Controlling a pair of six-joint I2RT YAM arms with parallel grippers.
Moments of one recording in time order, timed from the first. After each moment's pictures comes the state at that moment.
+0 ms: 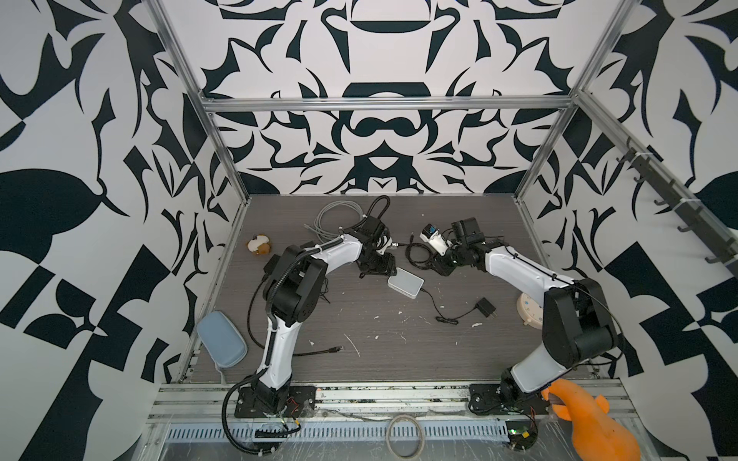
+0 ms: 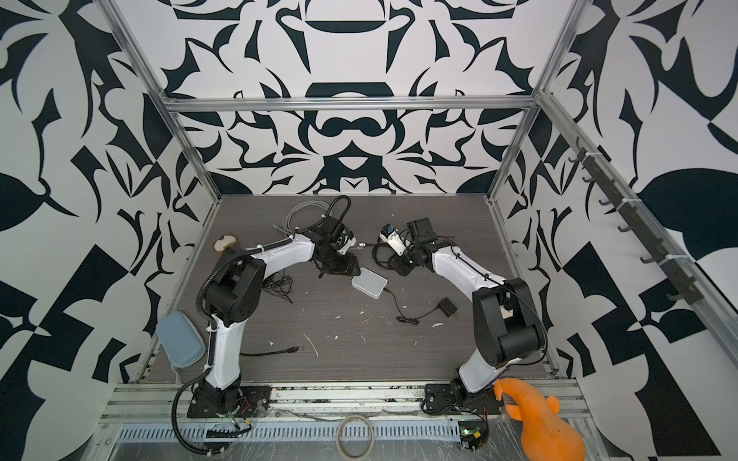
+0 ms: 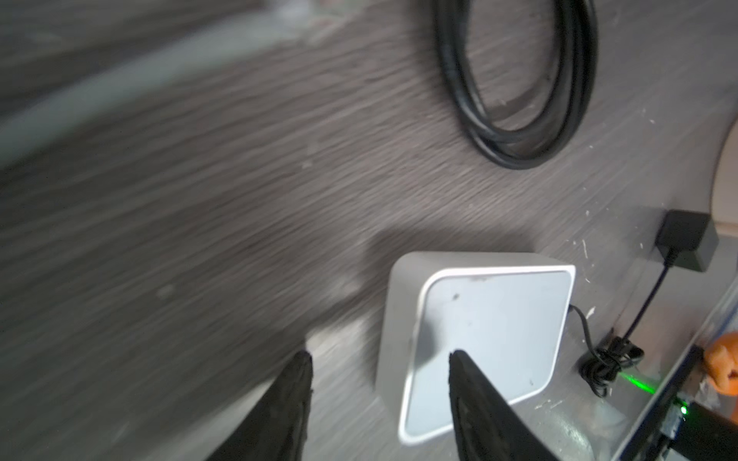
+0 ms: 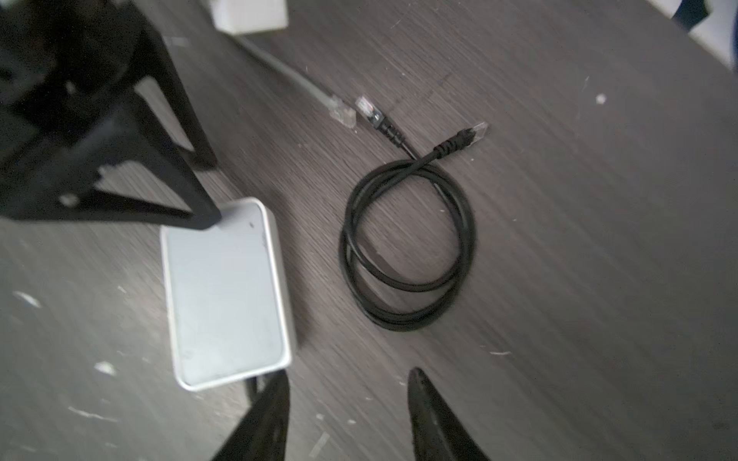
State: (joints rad) left arm -0.59 2.06 1.49 -0.58 0.36 -0.33; right arm 0.31 1.62 1.08 -0.43 -0.33 -0.35
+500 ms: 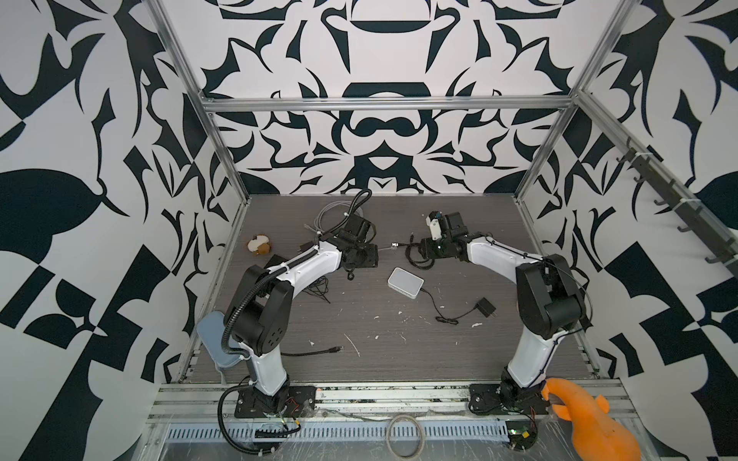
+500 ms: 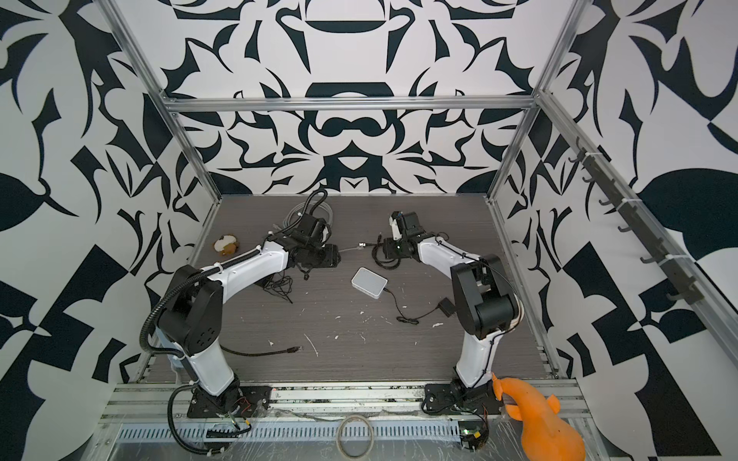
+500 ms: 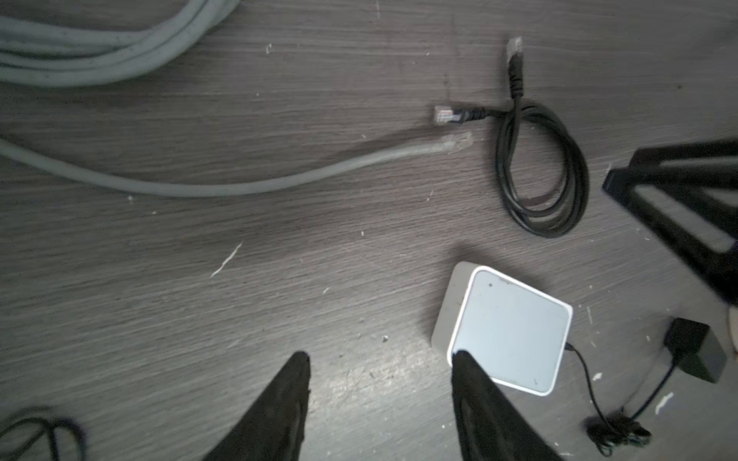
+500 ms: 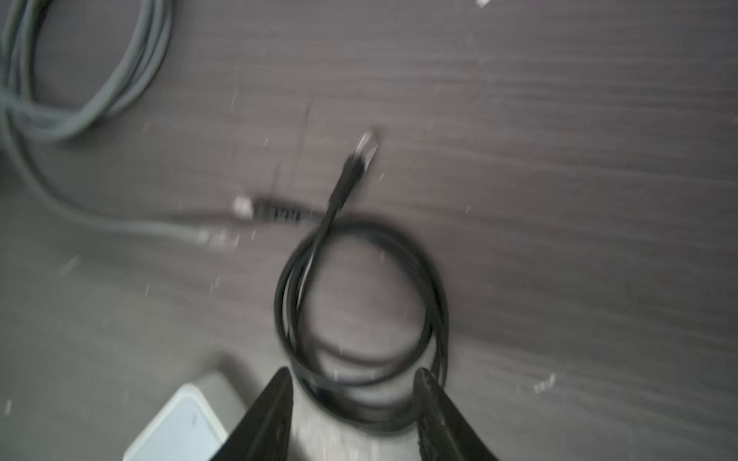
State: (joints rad) left arm -0.58 1.78 1.27 -0.48 0.08 -0.49; right arm 0.34 1.88 1.27 -0.29 -0.13 0.27
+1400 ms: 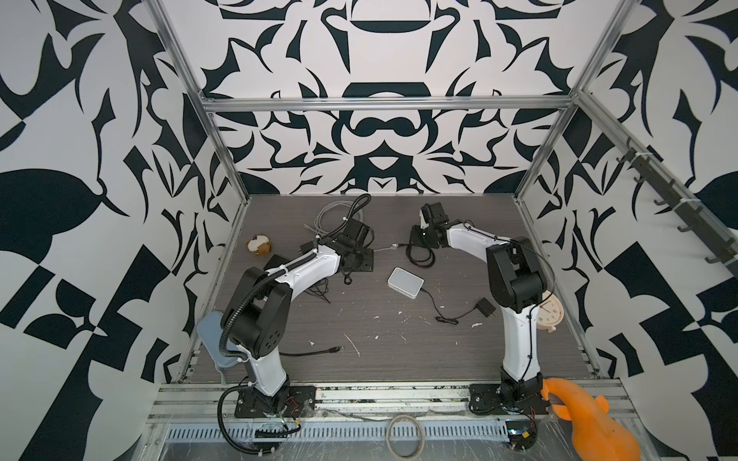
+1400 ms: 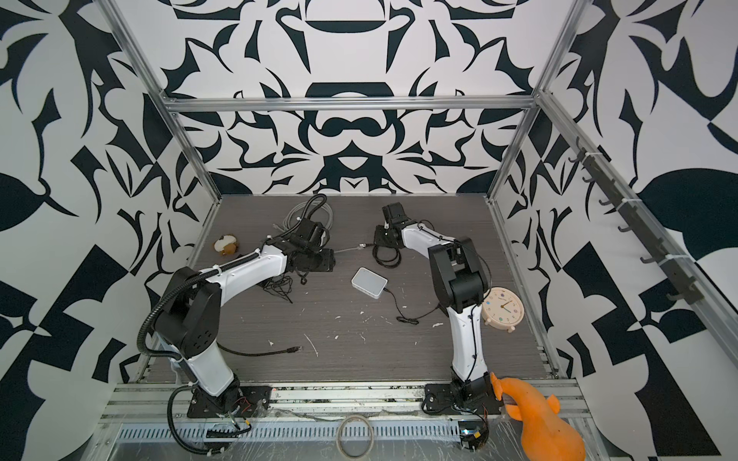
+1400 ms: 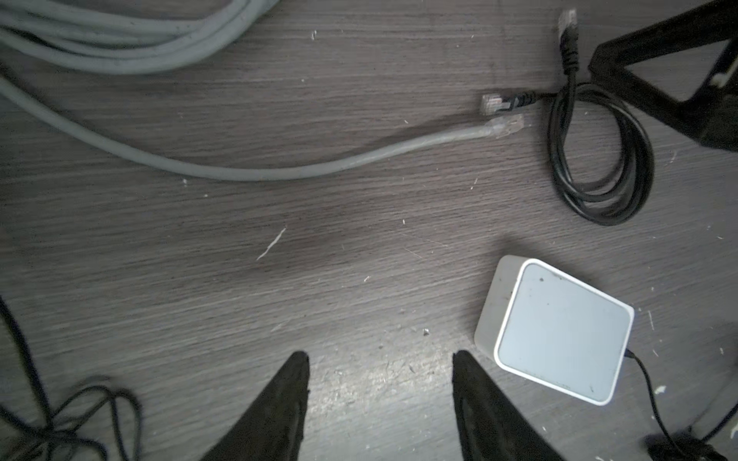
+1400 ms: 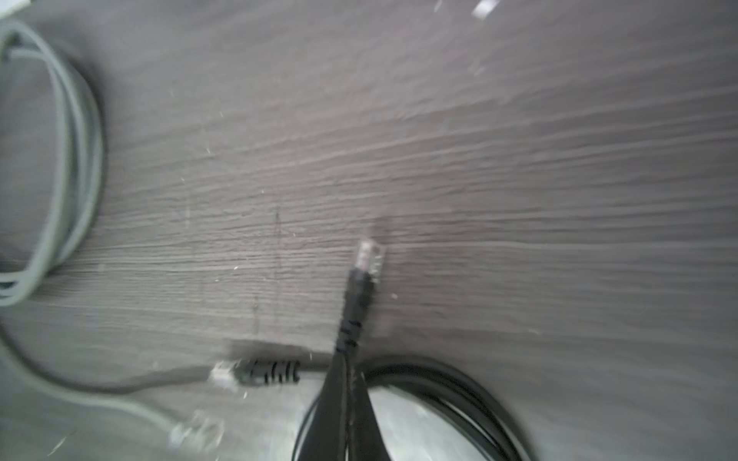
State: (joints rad) left arm -0.58 1.74 1.22 -0.48 0.00 -0.45; right arm 0.33 2.09 1.53 -0.35 -0.10 0.47
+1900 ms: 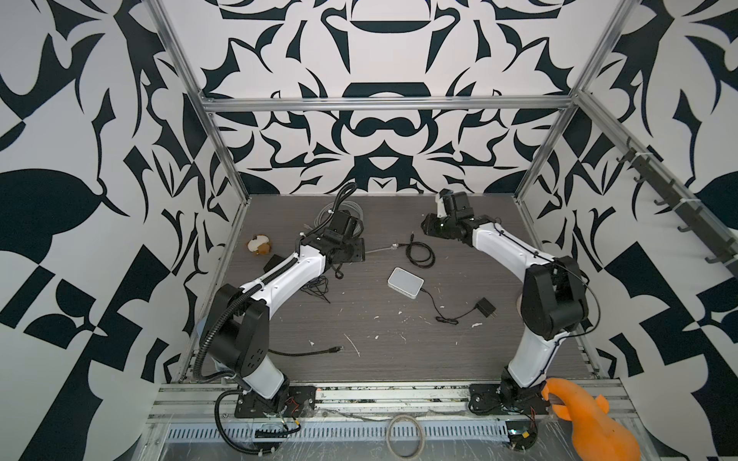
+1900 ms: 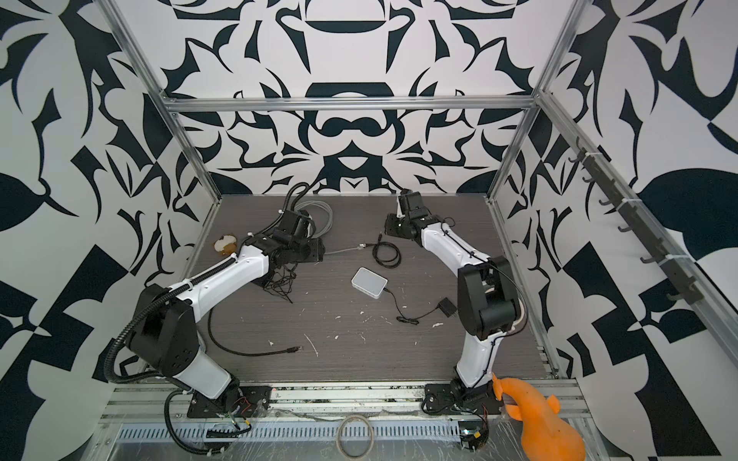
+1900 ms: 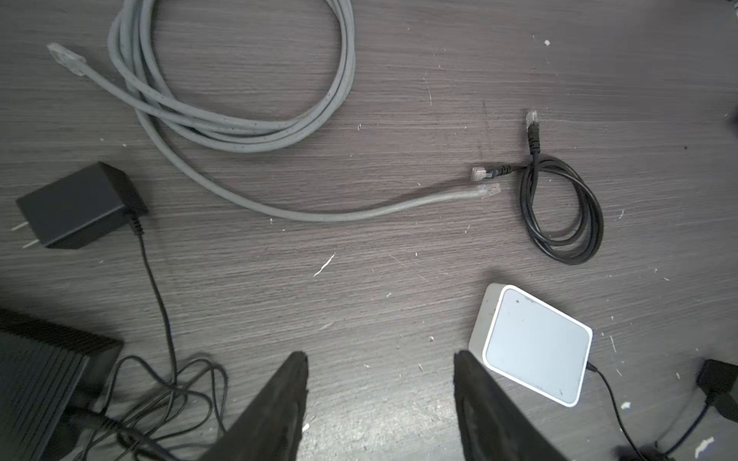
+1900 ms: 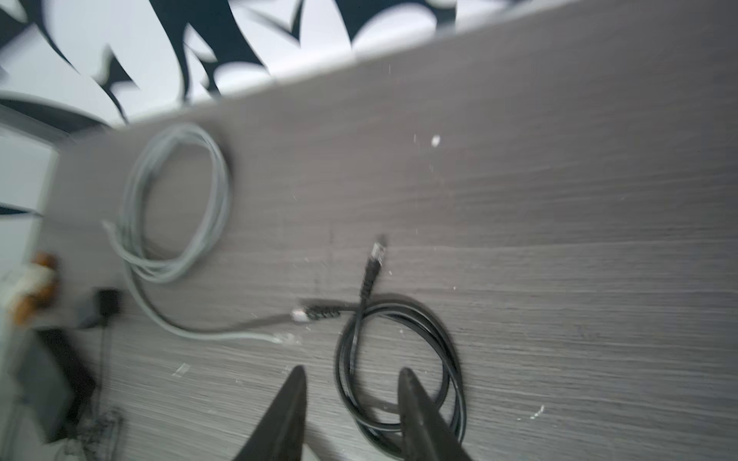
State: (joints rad) left arm -0.54 1.61 1.22 -0.51 -0.05 -0.45; right arm 0.33 1.87 1.41 -0.36 -0.11 0.45
